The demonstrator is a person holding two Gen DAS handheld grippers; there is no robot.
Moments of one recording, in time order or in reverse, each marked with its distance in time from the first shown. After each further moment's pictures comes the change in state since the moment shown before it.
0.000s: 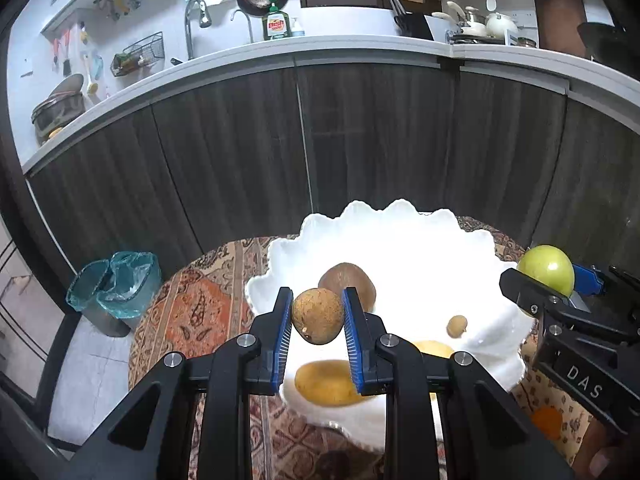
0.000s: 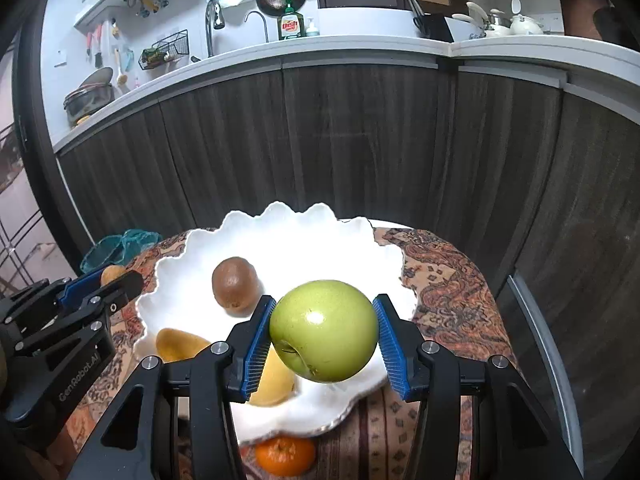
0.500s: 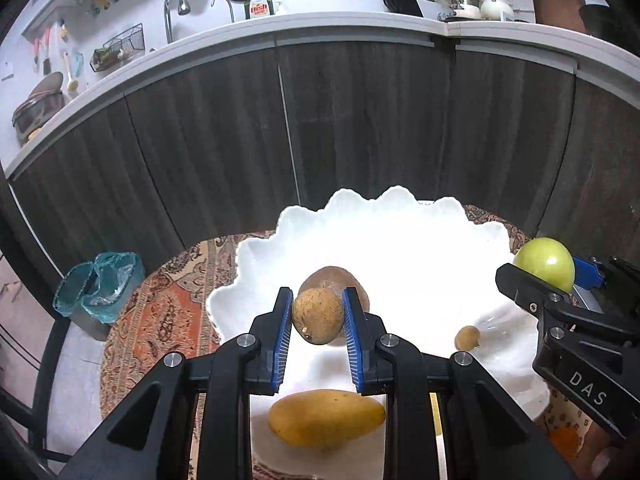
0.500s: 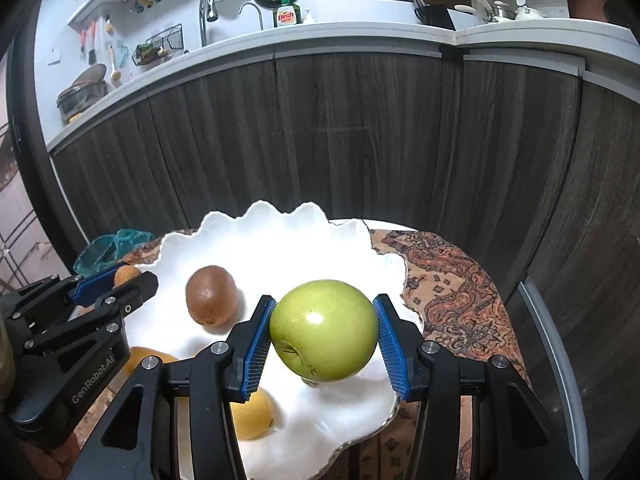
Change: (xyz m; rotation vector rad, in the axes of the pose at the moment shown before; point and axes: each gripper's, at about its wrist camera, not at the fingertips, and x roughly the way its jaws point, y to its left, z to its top) left arm 0.053 -0.012 0.003 0.024 0.044 -0.032; right arm 0.044 -0.011 0.006 -0.004 0.018 -0.002
